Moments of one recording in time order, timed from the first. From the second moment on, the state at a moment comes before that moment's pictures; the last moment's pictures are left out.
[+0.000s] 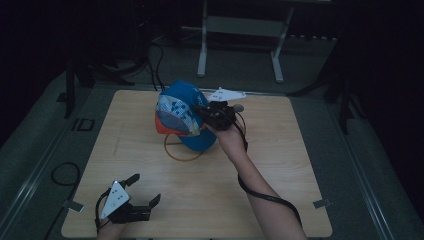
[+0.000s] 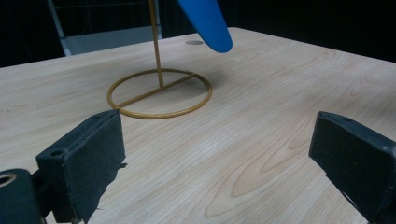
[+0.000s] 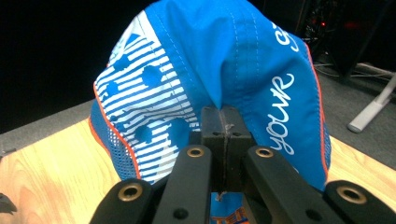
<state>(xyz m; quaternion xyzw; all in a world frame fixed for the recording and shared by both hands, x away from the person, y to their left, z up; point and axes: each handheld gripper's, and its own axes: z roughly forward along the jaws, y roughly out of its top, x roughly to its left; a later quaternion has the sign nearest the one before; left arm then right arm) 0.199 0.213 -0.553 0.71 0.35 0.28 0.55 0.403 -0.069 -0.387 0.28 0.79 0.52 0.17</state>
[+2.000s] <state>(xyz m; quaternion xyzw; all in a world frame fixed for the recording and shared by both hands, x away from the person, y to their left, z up) 0.200 0.214 -0.557 0.71 0.36 0.27 0.54 0.369 -0.129 -0.449 0.24 0.80 0.53 0.13</state>
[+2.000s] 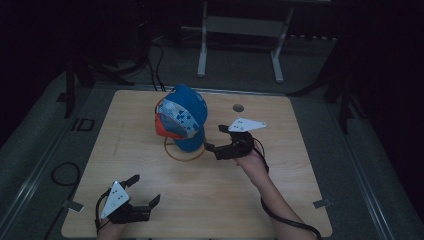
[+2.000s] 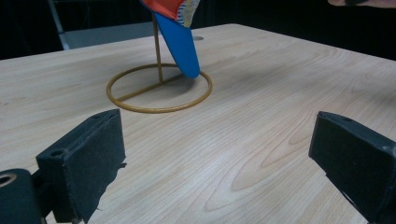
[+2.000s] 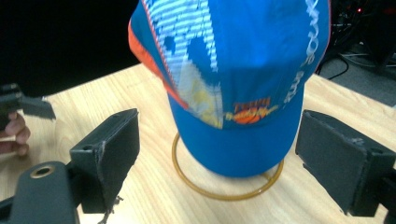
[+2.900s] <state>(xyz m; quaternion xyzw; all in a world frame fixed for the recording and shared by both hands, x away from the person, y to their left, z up) 0.200 0.213 -0.558 0.71 0.35 0.27 0.54 0.335 -0.172 -0.529 0.26 0.81 0.51 0.10</state>
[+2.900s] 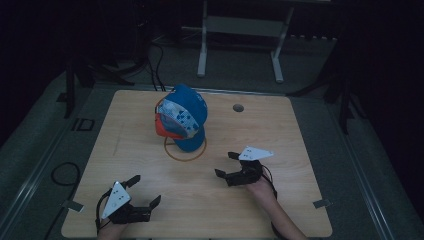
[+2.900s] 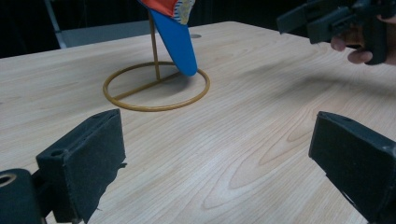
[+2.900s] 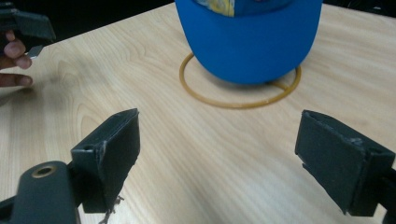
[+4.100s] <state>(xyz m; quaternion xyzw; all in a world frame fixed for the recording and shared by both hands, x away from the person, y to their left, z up) 0.199 0.212 -0.558 0.71 0.36 0.26 0.54 0.293 -0.243 -0.558 0.29 0.82 0.48 0.12</state>
